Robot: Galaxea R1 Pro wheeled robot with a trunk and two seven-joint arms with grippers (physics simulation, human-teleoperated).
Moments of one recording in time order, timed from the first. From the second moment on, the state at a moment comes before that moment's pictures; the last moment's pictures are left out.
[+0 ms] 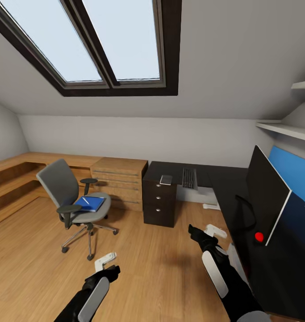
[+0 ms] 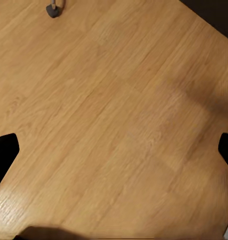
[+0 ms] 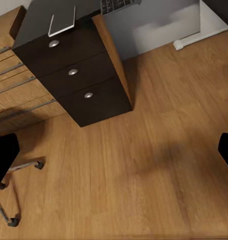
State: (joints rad) left arm -0.35 -0.02 -0.29 -0.95 0.75 0.34 0.62; right arm -0.44 0.04 0.10 -1.07 -0.50 0.21 -0.35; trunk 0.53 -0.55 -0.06
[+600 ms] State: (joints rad) left arm -0.26 0.04 -0.32 -1.21 0.69 0.18 0.61; right arm -0.24 0.01 0.09 -1.39 -0.44 0.23 -0.36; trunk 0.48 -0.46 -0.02
